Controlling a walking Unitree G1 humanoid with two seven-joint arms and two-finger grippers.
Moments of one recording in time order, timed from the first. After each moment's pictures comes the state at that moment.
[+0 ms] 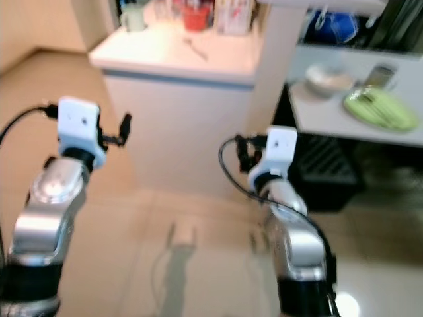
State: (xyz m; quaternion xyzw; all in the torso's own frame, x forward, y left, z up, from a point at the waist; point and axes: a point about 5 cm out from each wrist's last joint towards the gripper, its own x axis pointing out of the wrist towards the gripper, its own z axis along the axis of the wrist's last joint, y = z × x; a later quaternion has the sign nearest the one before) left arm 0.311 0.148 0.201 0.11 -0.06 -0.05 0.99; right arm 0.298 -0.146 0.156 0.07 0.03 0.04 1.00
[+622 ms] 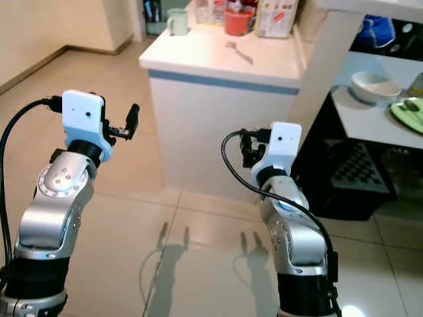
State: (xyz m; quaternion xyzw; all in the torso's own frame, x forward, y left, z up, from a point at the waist) left arm 0.312 0.149 0.212 0.10 -0.09 -0.05 0.99; right arm 0.301 -0.141 0.167 0.08 0.01 0.04 1.00
